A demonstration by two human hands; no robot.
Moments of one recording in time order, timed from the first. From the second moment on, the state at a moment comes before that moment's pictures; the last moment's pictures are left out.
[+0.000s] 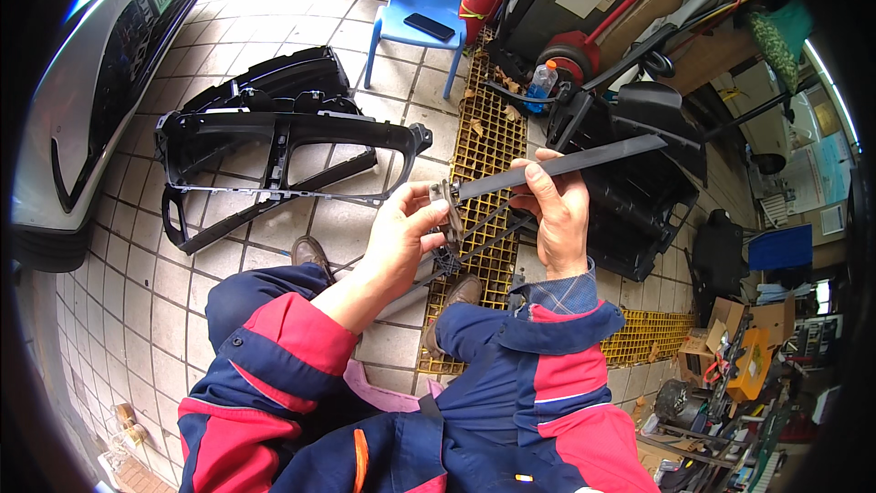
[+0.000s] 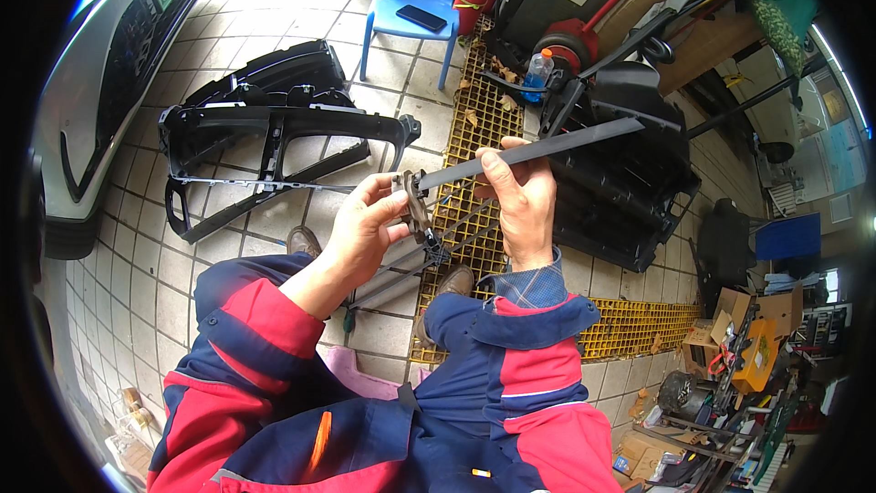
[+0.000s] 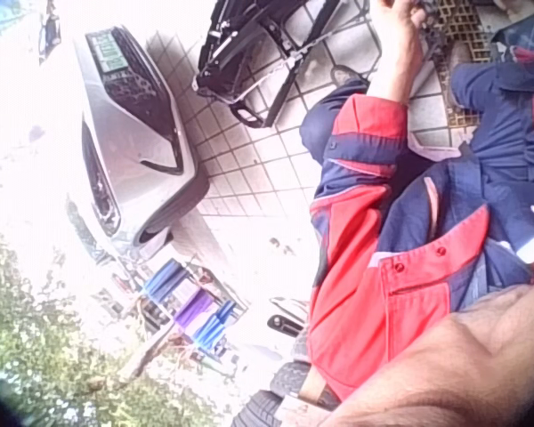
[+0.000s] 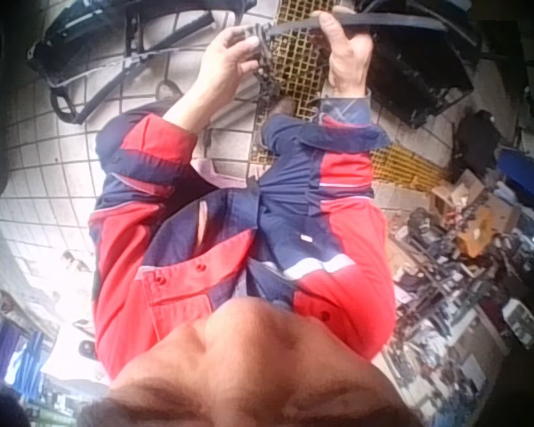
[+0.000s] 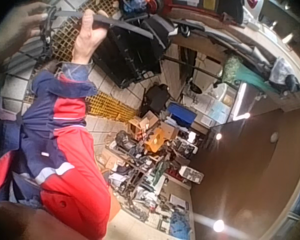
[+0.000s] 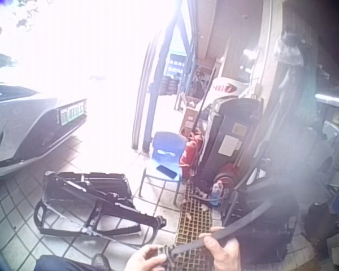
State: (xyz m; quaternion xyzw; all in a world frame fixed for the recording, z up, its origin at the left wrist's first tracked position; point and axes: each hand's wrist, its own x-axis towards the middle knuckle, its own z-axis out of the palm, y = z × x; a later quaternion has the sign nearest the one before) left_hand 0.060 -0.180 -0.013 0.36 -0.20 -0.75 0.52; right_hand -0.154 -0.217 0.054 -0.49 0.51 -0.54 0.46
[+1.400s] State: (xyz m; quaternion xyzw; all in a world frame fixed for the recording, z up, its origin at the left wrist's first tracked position) left_hand 0.059 -0.179 -0.016 0.34 -0.20 -0.75 0.53; right_hand -0.153 -0.217 0.053 -0.50 0.52 -0.54 0.44
